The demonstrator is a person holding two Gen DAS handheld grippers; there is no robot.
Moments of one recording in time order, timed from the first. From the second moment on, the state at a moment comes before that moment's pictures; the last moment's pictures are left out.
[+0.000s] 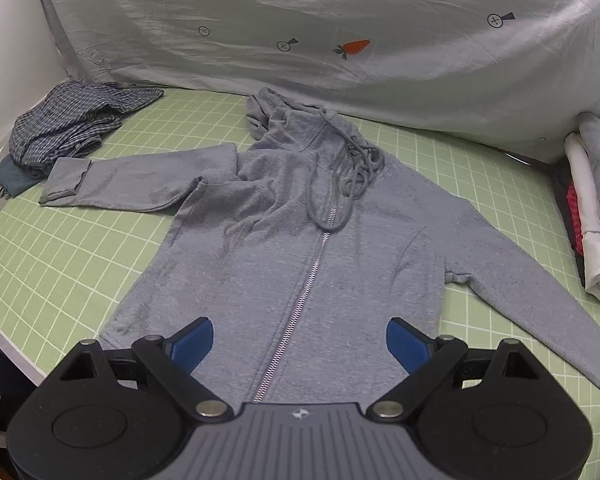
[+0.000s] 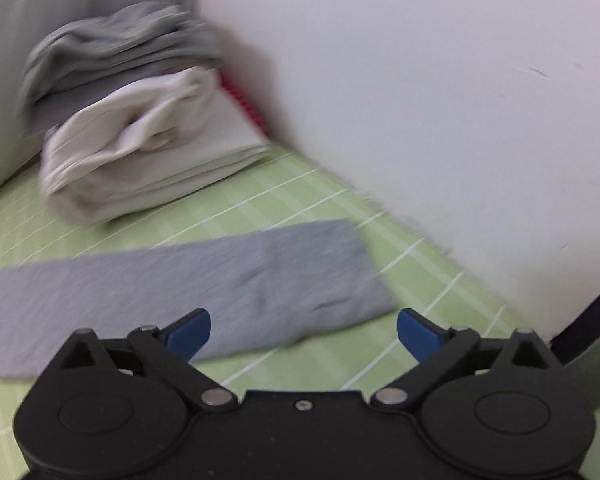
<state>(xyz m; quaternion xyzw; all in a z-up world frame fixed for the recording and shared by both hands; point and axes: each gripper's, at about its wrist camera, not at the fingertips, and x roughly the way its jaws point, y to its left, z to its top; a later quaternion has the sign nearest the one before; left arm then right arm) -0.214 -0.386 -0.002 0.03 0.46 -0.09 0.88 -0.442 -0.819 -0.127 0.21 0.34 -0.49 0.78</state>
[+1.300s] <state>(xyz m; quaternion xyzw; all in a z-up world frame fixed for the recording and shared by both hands) 0.136 -0.063 -0.114 0.07 0.48 -0.11 0.87 -0.121 -0.438 -0.144 0.21 0.46 -0.40 0.76</state>
